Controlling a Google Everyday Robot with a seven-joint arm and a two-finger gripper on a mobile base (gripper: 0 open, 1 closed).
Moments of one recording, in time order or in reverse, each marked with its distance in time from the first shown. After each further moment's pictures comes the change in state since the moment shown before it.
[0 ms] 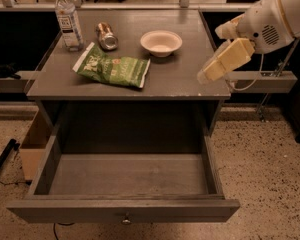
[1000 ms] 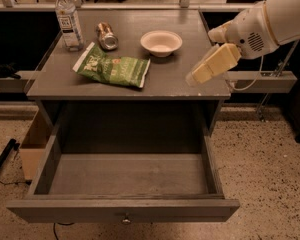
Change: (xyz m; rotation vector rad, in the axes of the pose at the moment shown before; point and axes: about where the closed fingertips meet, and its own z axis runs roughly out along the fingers) arm -0.006 0.001 0.026 0.015 -0.031 0.012
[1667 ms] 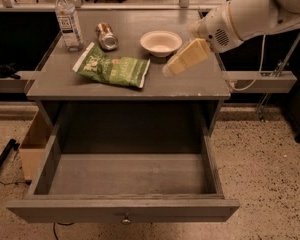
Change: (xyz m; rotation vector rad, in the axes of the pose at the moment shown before) arm -0.025 -0.028 0.053 0.002 -0.029 -0.017
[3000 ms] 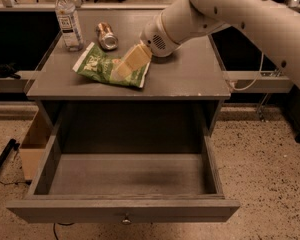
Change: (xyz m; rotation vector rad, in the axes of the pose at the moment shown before) arm -0.052 0.025 0.116 -0.078 0.014 -0.029
